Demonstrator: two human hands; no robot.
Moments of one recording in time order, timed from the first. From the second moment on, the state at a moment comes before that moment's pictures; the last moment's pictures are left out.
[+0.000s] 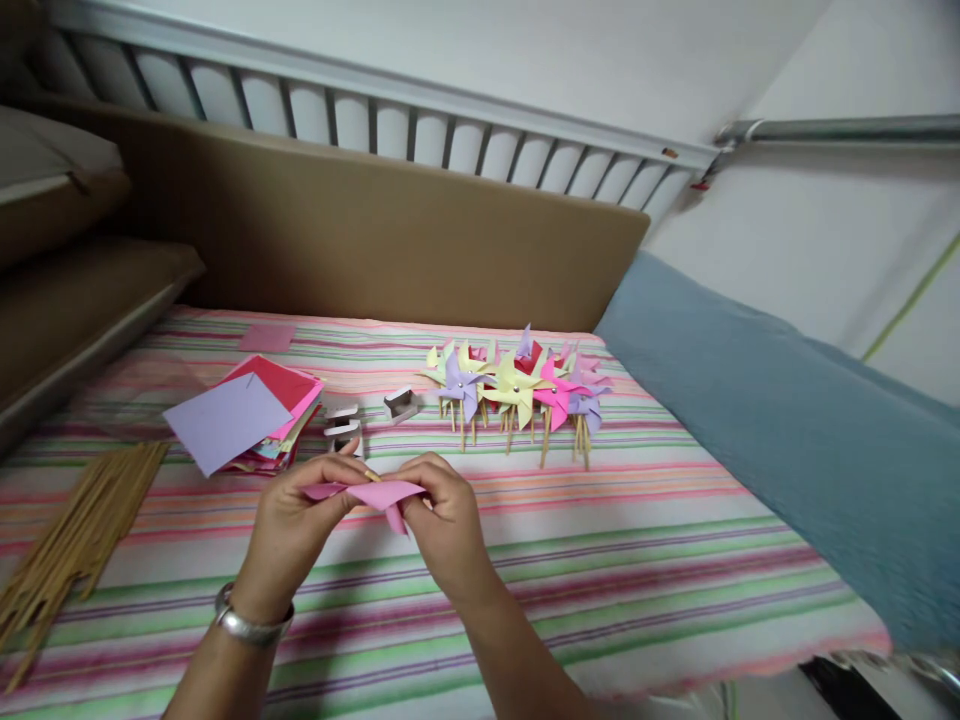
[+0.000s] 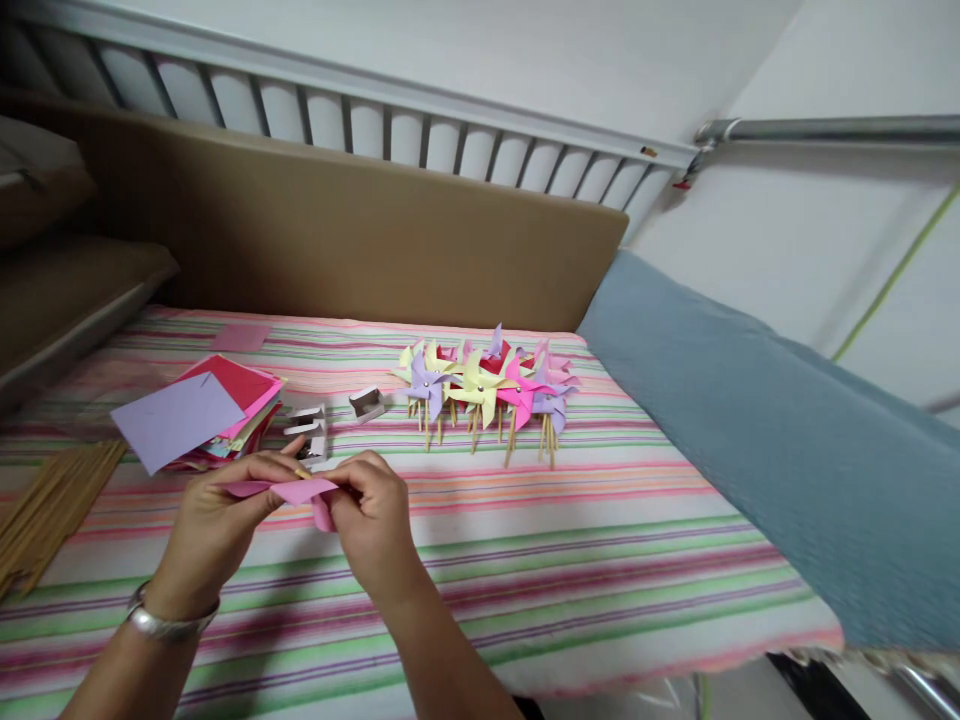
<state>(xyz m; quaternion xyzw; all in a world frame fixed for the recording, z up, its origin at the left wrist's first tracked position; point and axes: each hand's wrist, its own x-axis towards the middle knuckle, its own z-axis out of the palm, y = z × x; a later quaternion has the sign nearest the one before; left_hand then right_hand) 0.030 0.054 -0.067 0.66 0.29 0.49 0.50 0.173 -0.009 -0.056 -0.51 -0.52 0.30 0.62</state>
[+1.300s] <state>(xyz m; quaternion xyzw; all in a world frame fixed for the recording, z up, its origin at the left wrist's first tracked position) 0.021 0.077 -0.083 0.42 0.38 0.50 0.66 0.191 0.002 -0.092 -0.59 -0.58 0.27 0.49</state>
